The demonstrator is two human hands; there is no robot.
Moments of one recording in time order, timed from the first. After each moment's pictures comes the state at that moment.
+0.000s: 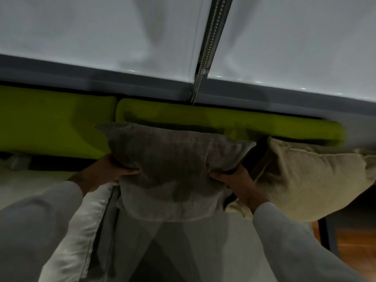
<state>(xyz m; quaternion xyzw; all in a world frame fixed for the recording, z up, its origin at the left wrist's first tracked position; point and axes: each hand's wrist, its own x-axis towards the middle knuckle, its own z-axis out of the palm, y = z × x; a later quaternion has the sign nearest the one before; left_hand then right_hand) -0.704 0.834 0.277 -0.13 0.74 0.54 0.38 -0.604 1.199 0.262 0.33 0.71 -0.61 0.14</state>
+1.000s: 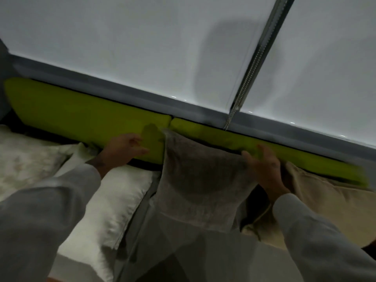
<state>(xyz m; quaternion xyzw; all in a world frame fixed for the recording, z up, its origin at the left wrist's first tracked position) -0.645 0.754 0.399 -0.08 0.90 0.41 0.09 -0.620 1.159 0.382 0.19 0.90 -0.39 -0.06</state>
